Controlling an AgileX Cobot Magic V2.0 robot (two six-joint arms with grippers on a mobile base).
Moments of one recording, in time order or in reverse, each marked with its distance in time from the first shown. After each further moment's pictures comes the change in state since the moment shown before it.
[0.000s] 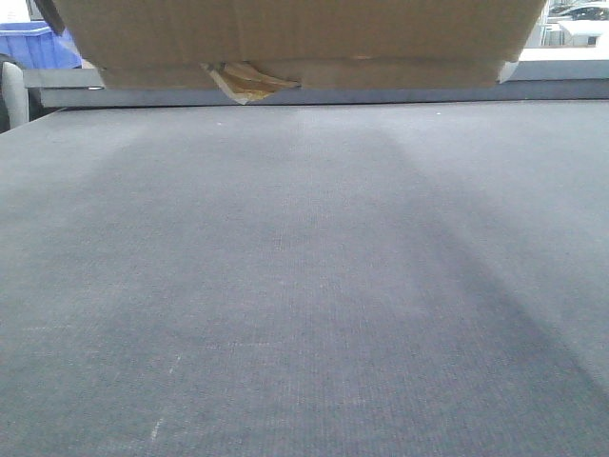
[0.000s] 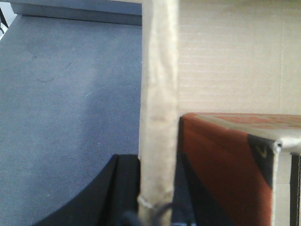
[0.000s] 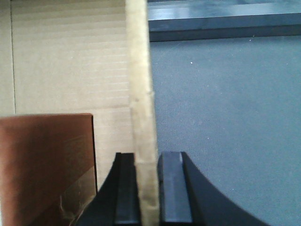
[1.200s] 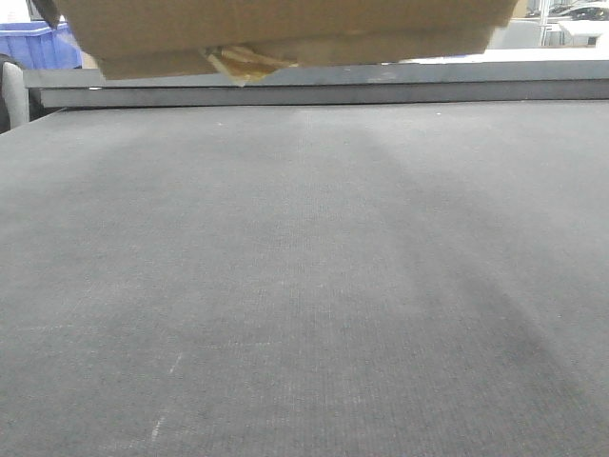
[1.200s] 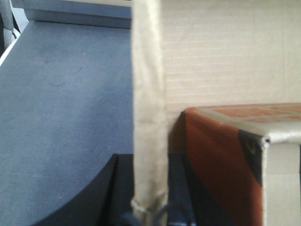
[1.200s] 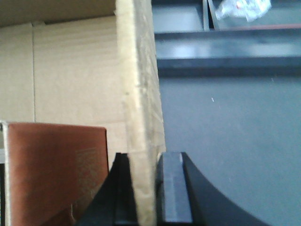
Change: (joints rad) left arm 0.004 -0.007 0.000 0.031 0.011 -0.002; right arm -0.002 0.004 0.000 -0.040 -0.182 0.002
